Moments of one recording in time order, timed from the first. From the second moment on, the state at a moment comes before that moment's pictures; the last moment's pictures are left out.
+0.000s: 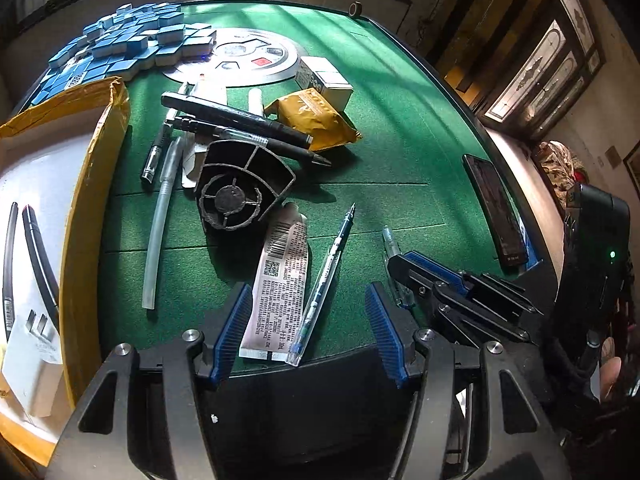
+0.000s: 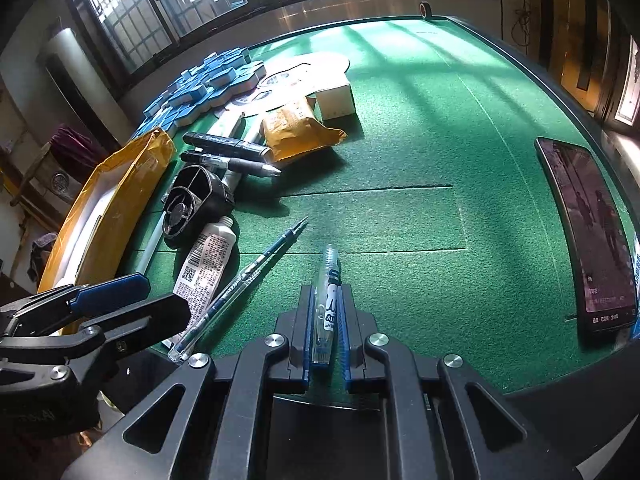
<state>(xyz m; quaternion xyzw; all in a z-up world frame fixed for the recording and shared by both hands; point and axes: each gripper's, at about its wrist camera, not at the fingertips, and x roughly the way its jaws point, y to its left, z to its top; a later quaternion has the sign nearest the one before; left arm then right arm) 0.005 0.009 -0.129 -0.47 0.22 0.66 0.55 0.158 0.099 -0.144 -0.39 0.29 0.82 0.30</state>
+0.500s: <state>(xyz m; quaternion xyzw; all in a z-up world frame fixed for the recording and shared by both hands) 0.040 0.037 -0.154 -0.42 0.33 0.64 0.55 0.163 0.105 -0.148 -0.37 0.32 0.83 0.27</state>
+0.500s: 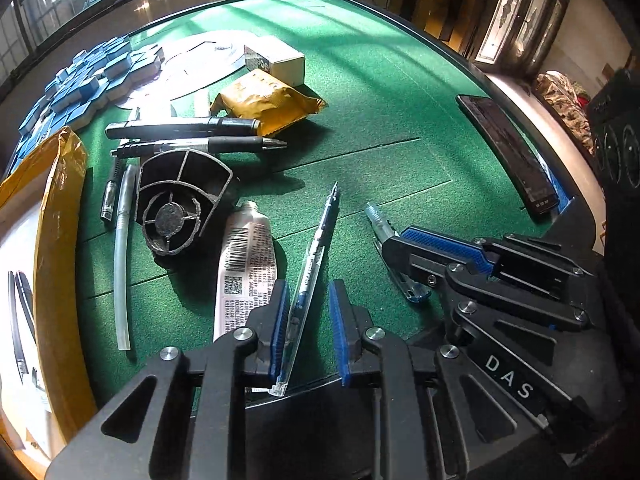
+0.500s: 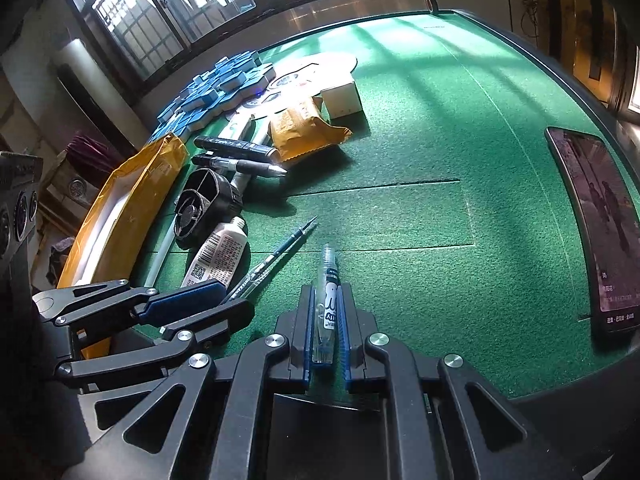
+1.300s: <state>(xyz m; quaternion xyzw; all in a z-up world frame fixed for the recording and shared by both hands) -0.029 -0.004 -0.133 -0.54 0.11 0.62 0.55 0.152 0.107 -0.145 -0.36 0.34 0.82 0.28</state>
